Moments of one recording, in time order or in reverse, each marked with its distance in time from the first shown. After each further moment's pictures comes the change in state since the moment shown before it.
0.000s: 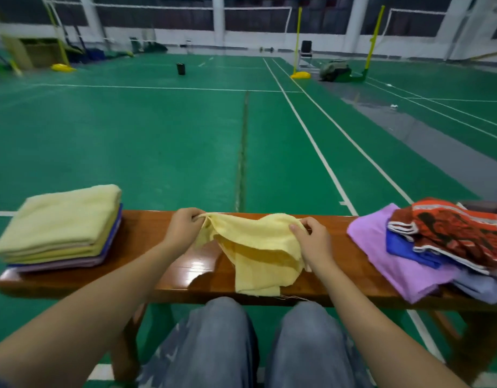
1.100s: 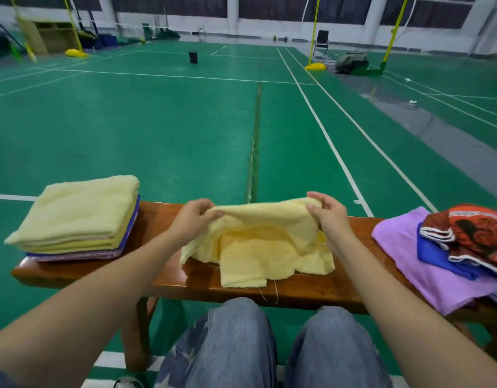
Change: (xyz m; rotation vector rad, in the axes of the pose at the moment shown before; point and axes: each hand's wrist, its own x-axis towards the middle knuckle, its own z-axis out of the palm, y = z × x) left_hand 0.020 -0.025 -0.020 -0.023 -0.150 0.020; right_hand 0.040 -0.030 0.014 0.345 -0.080 0.194
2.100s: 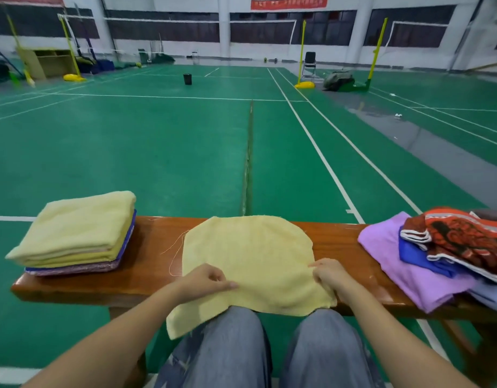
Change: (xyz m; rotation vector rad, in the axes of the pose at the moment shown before) left_hand -0.059 -0.035 0.046 0.030 -0.524 -0.117; right_hand -0.034 0.066 -0.038 -0.501 -0.141 0.400
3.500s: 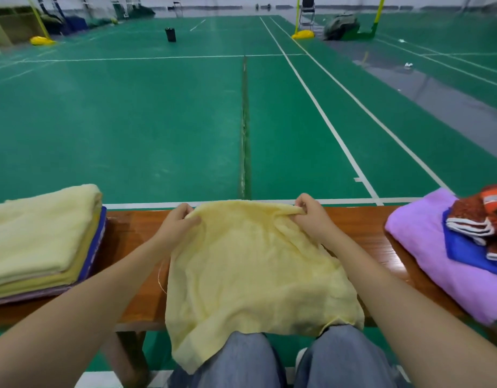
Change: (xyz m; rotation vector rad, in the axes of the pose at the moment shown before) left_hand 0.101 -0.003 -0.076 -0.313 0.475 -0.047; right_hand 0.097 -0.075 0.022 0.037 0.061 -0.475
